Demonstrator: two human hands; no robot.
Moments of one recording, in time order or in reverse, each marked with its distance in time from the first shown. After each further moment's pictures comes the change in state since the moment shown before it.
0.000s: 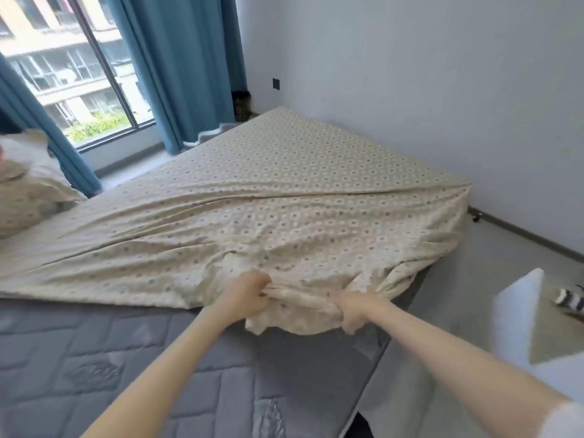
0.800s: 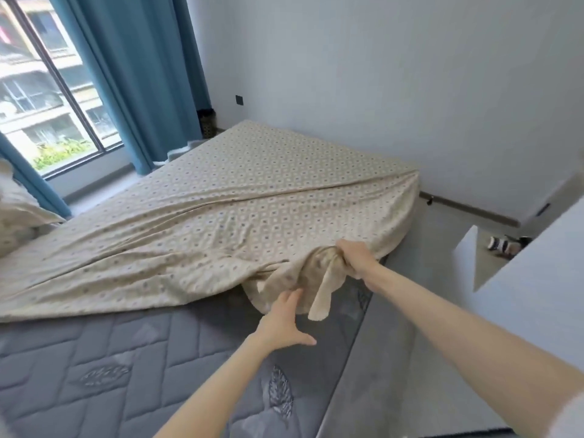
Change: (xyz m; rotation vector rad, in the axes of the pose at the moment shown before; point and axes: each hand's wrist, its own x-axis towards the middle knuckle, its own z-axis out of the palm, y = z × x) left_hand -0.109 0.037 0.104 -0.112 -0.136 0.082; right_hand -0.126 -0.049 0.032 1.342 0.708 0.114
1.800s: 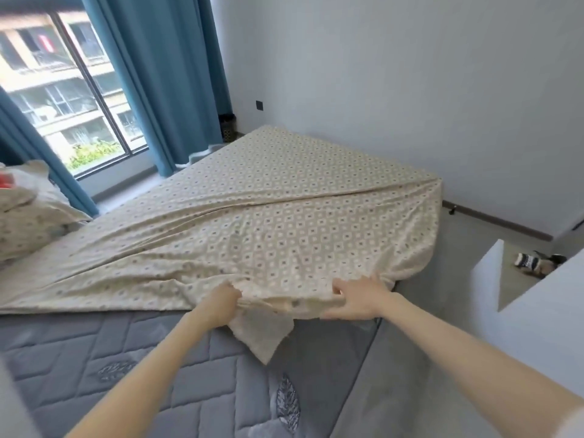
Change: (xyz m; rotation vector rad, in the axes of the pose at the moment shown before) left_hand -0.012 -0.070 -0.104 0.465 -0.021 -0.240; right_hand 0.011 0.031 0.005 -1.302 -0.431 -0.261
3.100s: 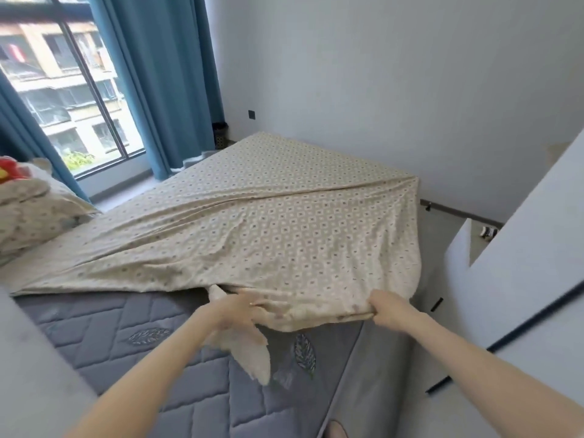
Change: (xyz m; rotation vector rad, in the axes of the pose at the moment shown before) left_hand -0.173 -0.039 0.052 -0.195 -0.258 0.116; right_hand -0.140 -0.098 0.111 0.183 0.128 0.229
